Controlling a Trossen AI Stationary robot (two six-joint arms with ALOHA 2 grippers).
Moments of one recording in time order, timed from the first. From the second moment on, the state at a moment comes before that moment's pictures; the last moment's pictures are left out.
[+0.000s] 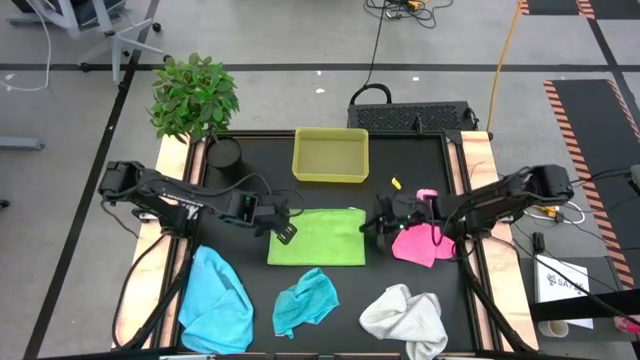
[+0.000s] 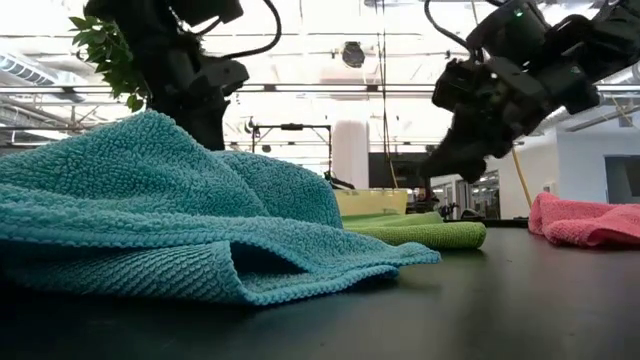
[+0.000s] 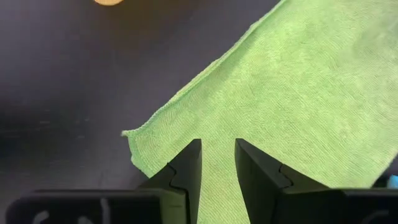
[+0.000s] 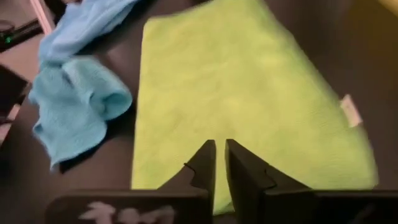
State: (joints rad) left arm -0.11 1.47 0.90 -0.56 -0.32 -0.87; right arm 0.02 1.32 0.37 0.39 -0.08 0.39
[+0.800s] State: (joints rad) left arm -0.11 1.49 0.69 -0.34 -0.35 -1.02; right arm 0.01 1.60 0.62 0.16 -0.01 0.38
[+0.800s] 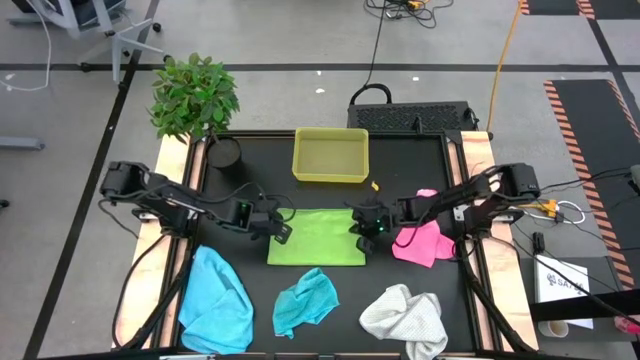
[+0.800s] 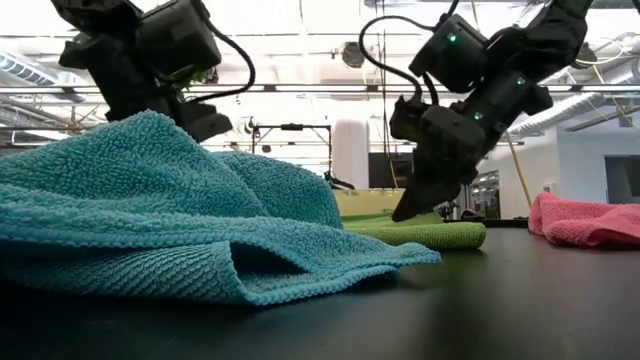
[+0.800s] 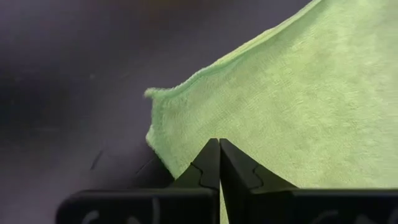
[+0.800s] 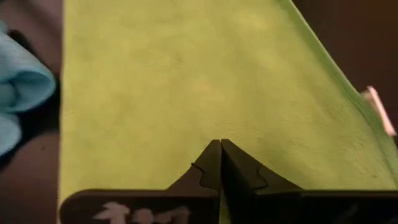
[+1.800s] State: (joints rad) left arm -0.06 1.63 0.69 -0.16 -0.36 -1.00; right arm -0.15 1.59 0.62 -0.05 0.00 0.26
